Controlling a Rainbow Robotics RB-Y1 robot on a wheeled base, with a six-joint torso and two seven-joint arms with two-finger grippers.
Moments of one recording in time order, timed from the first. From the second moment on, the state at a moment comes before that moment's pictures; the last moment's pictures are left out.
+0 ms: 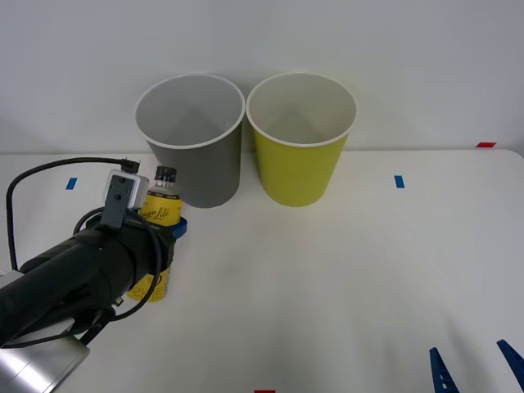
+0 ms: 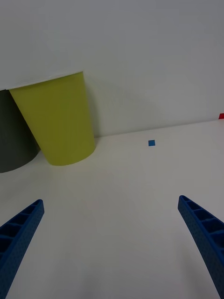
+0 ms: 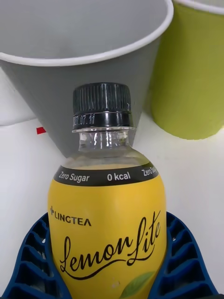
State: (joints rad) right arm 0.99 -0.42 0.17 -1.94 -0.06 -0.76 1.22; left arm 0.07 0.68 -0.35 -2.49 0.10 1.06 -1.07
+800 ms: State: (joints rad) right arm 0.99 -0.42 0.17 -1.94 -0.06 -0.76 1.22; left arm 0.15 0.46 0.25 -2.62 0.58 1.29 -1.61
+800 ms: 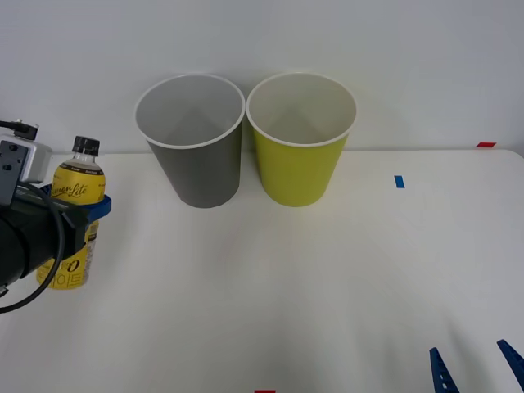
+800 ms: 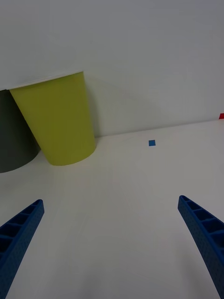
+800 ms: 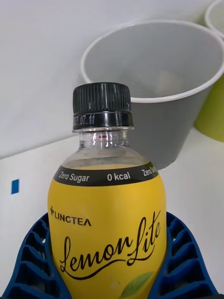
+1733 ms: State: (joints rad) right arm 0.99 -0.42 0.17 -1.94 -0.06 -0.76 1.22; left arm -0.45 0.37 0.47 -2.54 0.67 1.58 -1.86
